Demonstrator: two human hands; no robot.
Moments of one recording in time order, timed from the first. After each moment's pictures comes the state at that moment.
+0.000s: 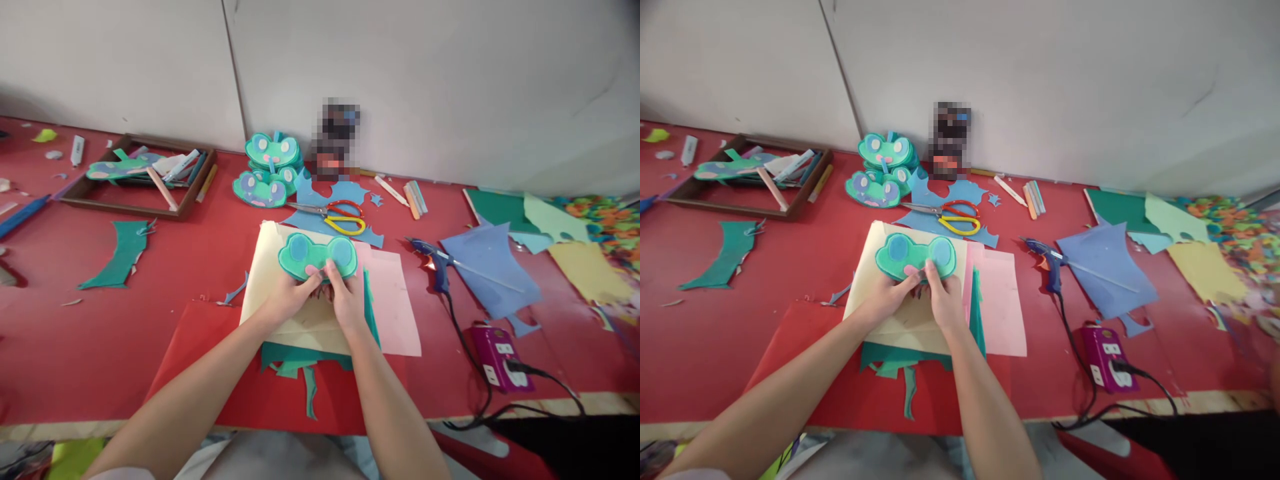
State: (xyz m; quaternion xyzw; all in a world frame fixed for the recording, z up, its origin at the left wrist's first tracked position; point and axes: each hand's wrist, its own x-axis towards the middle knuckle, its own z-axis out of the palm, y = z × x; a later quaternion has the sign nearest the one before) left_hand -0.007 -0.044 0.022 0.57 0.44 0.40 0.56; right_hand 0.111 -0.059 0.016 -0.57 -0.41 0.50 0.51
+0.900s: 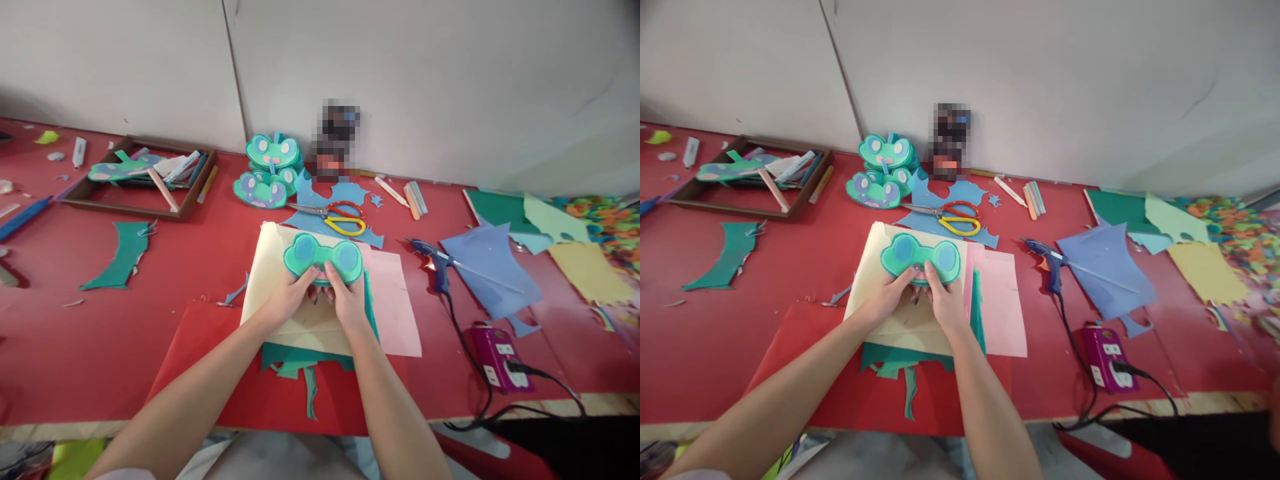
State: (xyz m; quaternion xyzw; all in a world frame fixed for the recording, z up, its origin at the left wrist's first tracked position) left_hand -0.005 -0.042 0.015 0.52 0.42 0.39 0.63; right_hand 0.109 -0.056 0.012 -0.54 -0.35 0.54 0.55
